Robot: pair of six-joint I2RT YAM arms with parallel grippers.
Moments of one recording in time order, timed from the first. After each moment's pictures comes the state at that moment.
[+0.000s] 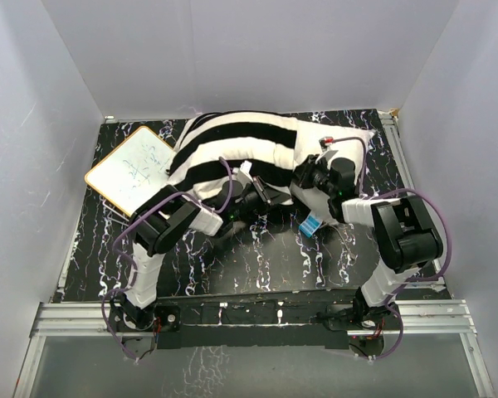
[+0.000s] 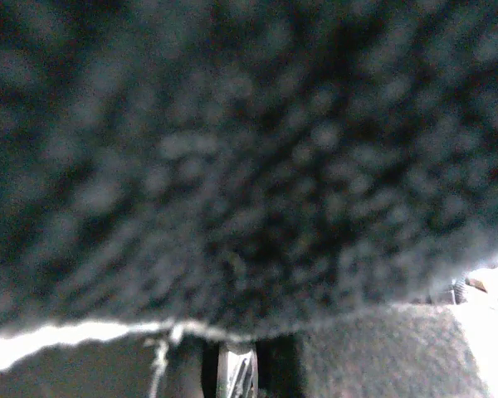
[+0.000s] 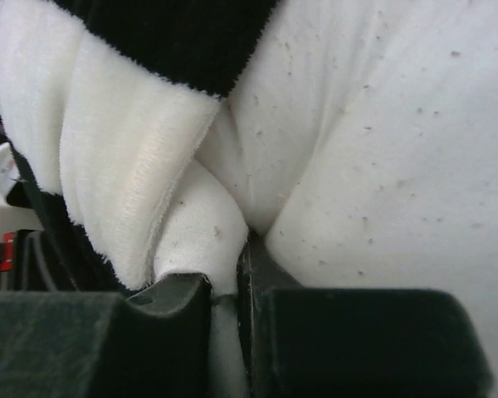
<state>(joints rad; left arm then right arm) -0.73 2.07 0.94 1.05 0.32 -1.28 0.21 1.68 0.75 0.74 -0.44 0.42</state>
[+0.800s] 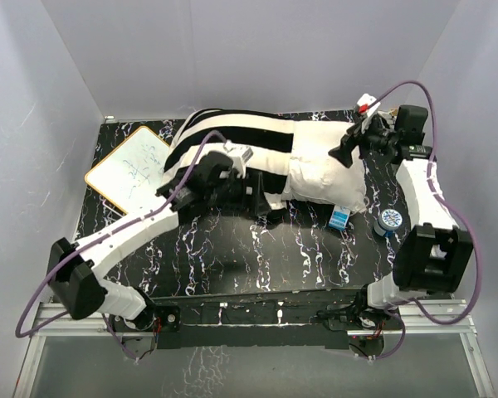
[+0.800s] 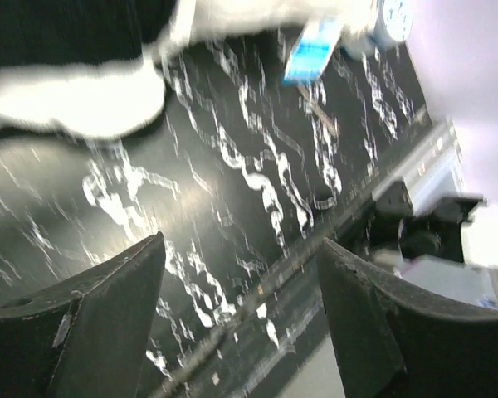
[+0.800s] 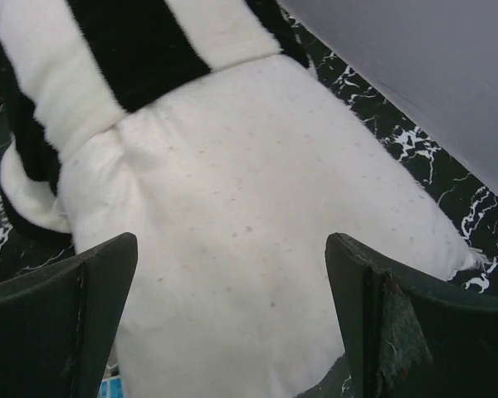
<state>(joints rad) -0.78 1.35 1.10 -0.39 0.26 -0.59 -0.14 1.45 1.27 -0.35 -0.90 -0.60</state>
